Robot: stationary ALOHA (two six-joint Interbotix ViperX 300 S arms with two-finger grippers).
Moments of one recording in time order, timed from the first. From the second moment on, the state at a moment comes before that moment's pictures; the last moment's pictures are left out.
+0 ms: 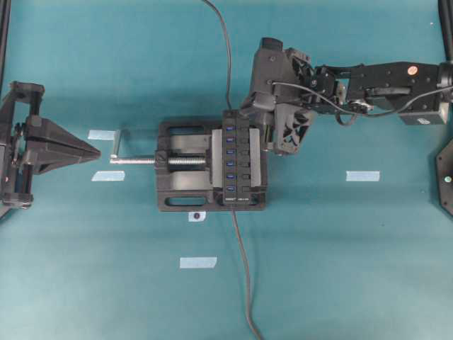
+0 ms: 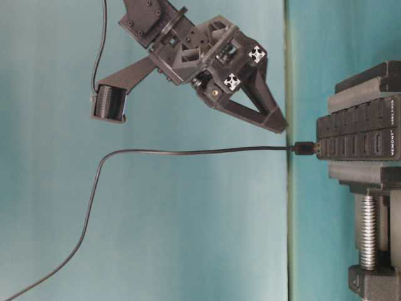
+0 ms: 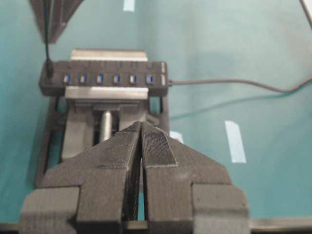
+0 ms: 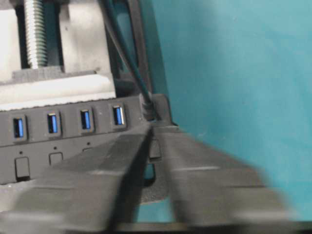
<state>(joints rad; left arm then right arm) -0.02 -0.90 1.08 0.01 0.18 -0.05 -0.23 0.00 0.62 0.00 0.13 -0.11</state>
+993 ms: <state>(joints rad) -0.03 -0.90 1.08 0.01 0.17 -0.05 -0.22 0.09 0.56 0.00 0.11 -0.11</state>
